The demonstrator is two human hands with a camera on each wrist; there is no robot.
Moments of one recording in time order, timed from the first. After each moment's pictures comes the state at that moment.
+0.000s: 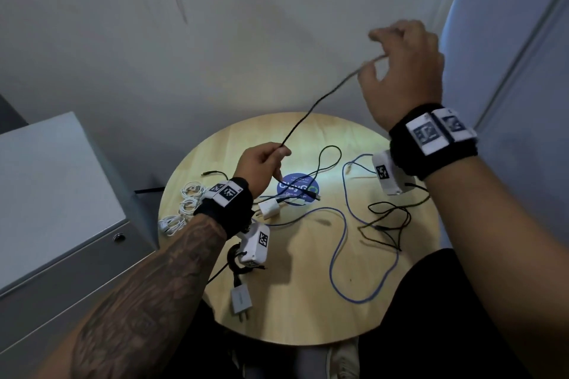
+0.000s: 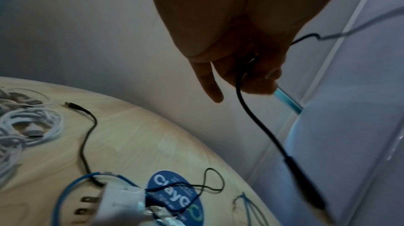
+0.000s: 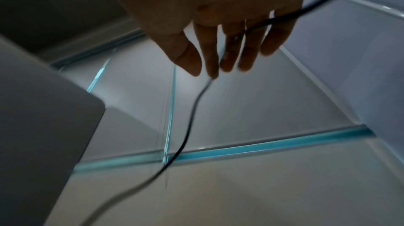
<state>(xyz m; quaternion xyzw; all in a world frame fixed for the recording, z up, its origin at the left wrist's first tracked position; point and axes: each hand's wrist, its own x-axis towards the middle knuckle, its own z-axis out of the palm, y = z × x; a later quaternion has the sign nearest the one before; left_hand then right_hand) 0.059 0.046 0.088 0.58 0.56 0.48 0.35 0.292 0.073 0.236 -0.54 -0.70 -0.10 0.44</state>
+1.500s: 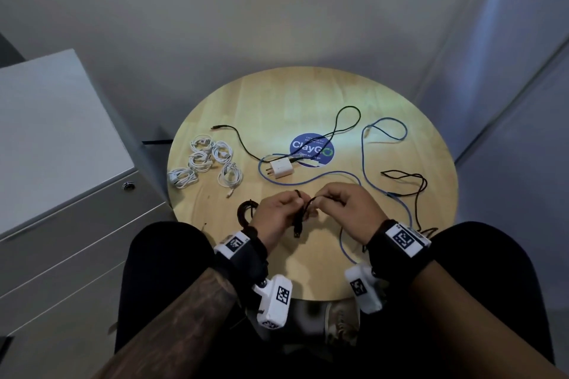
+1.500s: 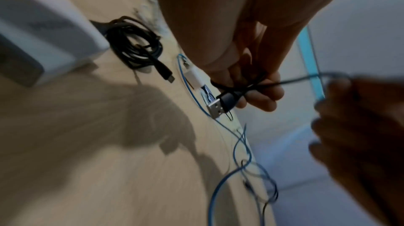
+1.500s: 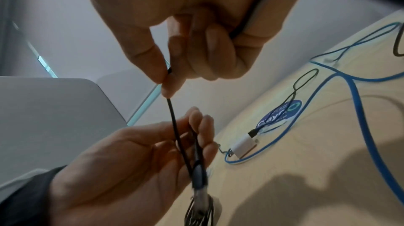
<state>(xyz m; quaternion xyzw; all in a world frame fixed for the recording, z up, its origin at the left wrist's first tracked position) 0.084 -0.065 -0.018 0.29 0.47 0.52 0.65 0.252 -0.035 0.030 -0.47 -0.70 0.46 0.27</state>
